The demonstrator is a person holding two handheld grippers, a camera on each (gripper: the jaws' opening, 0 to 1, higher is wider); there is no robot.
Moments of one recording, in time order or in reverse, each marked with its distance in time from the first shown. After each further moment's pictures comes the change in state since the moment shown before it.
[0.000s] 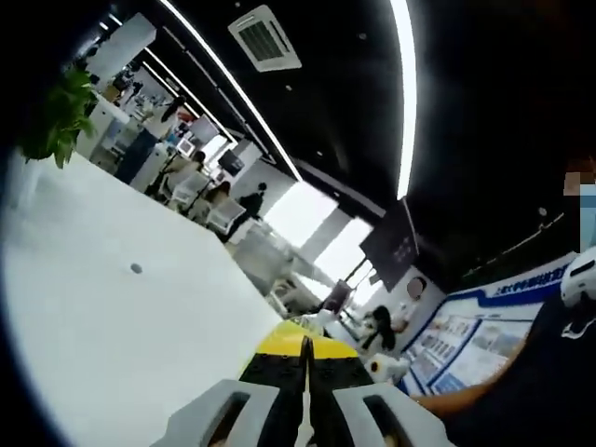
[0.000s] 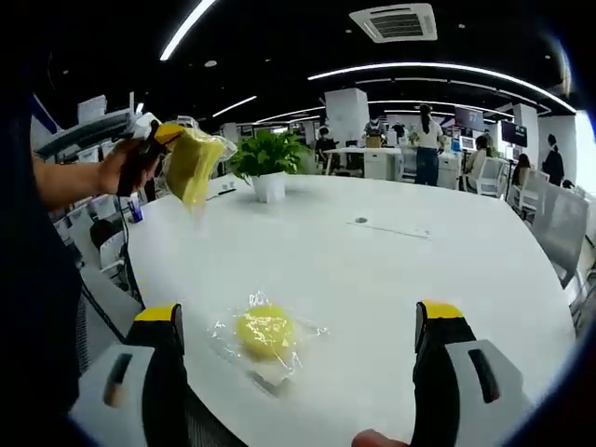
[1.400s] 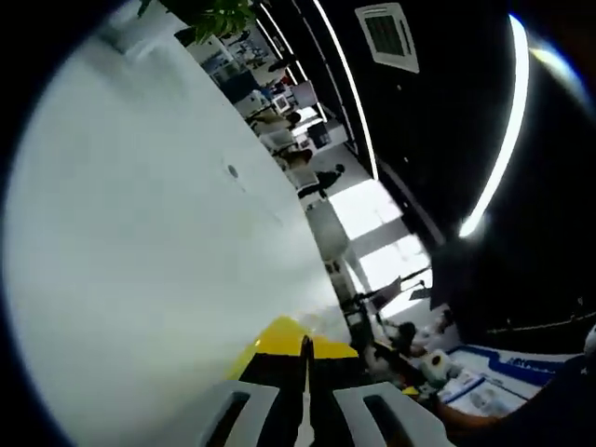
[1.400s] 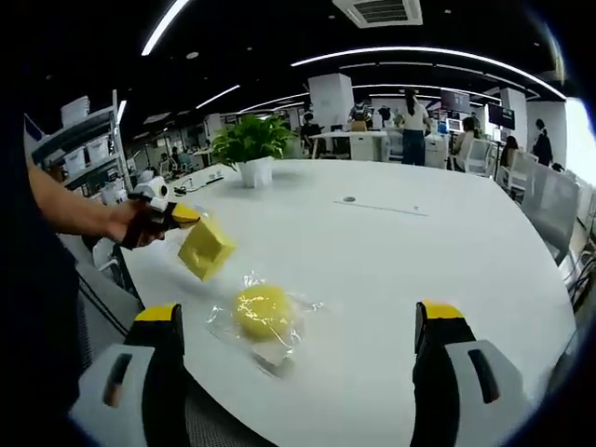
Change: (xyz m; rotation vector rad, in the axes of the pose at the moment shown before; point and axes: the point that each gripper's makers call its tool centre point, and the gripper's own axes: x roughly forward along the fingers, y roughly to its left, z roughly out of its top) left arm -0.022 0.141 -0.120 -0.361 0.083 0.246; right arm -0.005 0.002 -0.016 0.052 0.052 -0.044
